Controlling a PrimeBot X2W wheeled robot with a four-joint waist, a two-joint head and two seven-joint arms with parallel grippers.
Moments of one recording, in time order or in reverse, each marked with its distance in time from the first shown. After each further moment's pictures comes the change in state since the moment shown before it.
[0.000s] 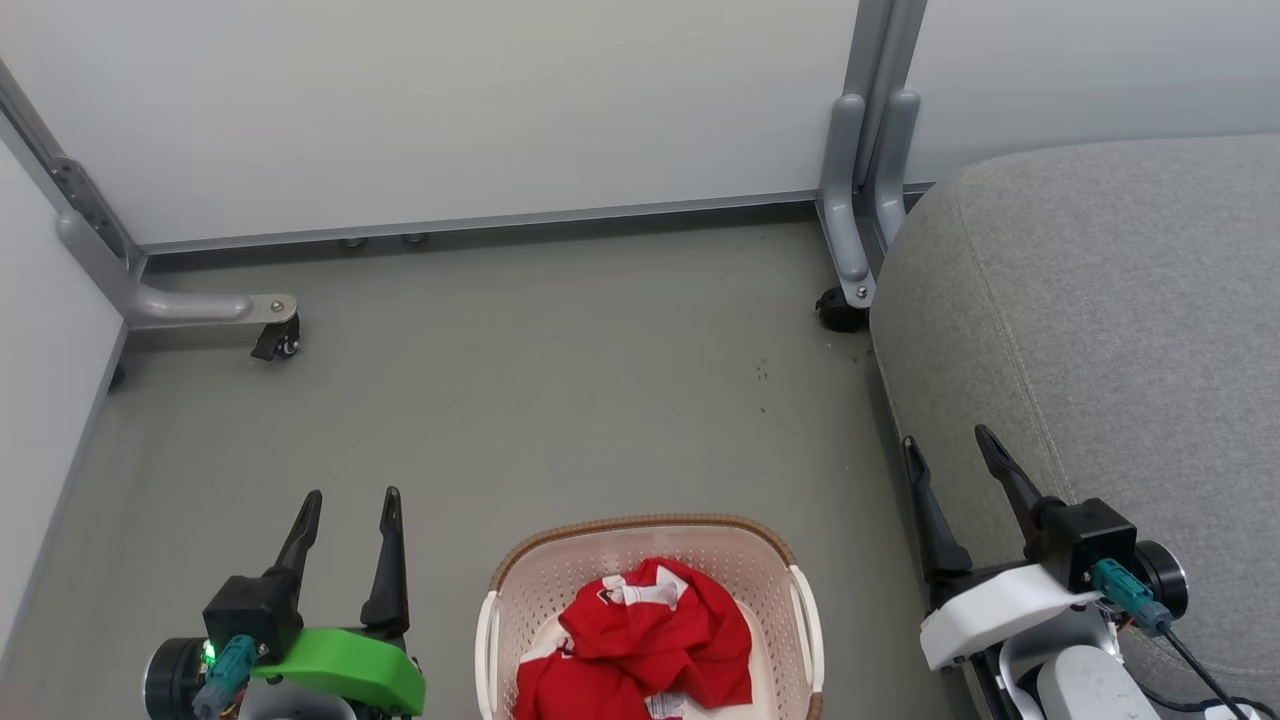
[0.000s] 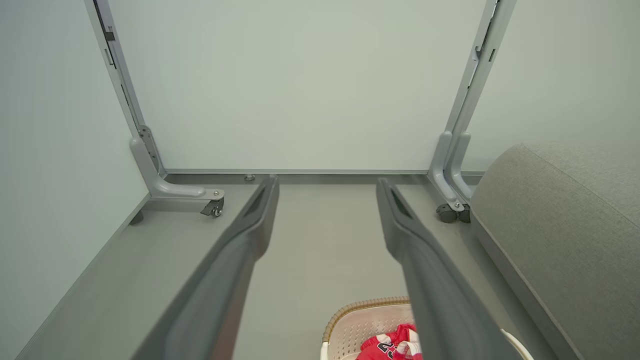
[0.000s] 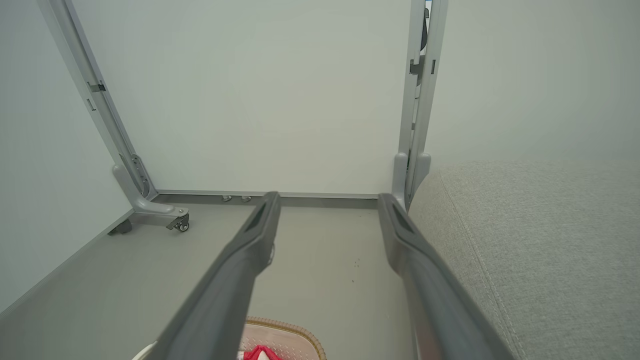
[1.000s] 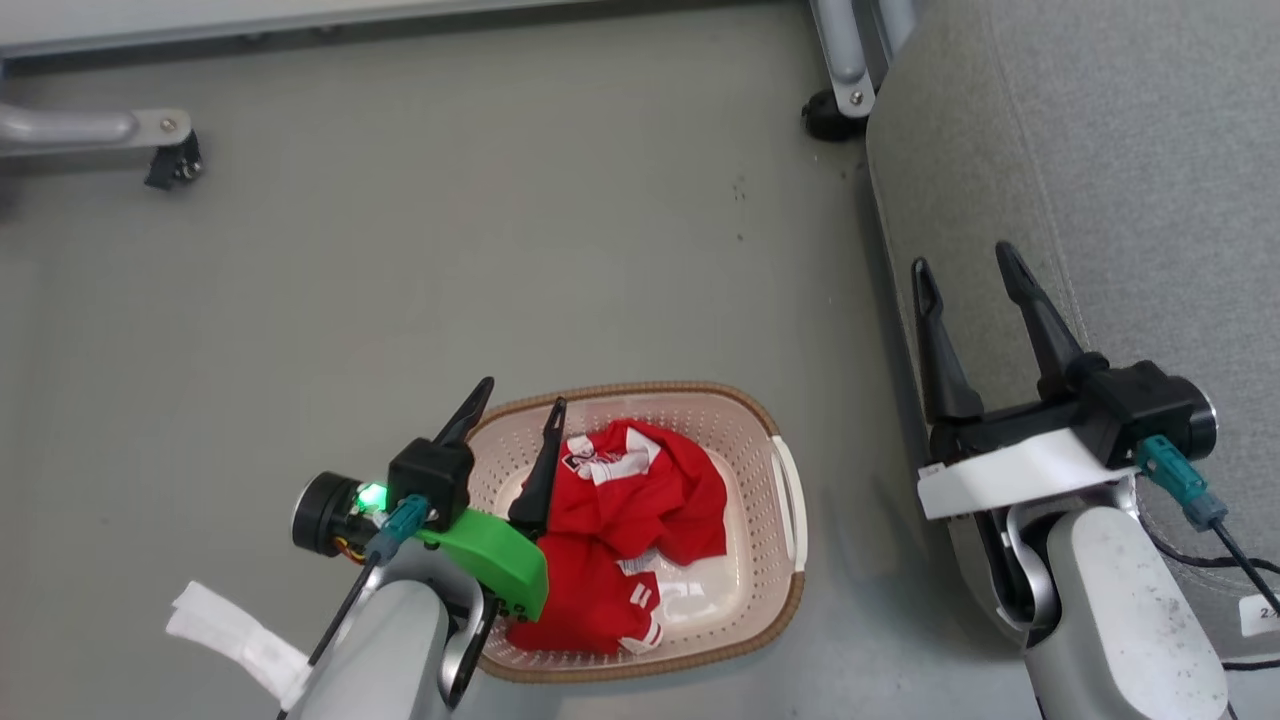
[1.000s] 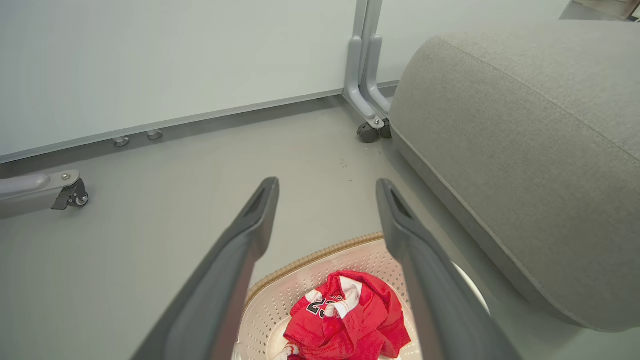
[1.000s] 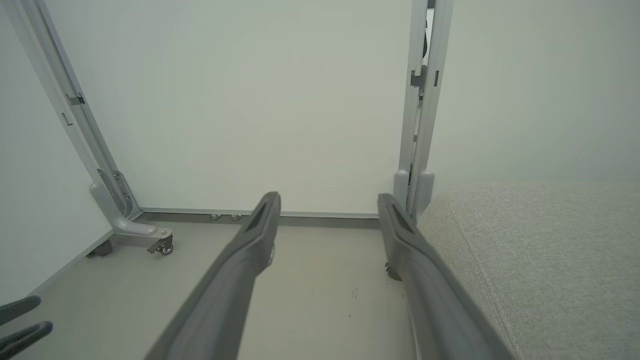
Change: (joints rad) left arm -0.284 -0.002 -0.312 0.197 0.000 0.000 -0.001; right arm -0.180 0.000 -0.001 -0.136 -0.002 0.000 -0.001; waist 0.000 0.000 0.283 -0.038
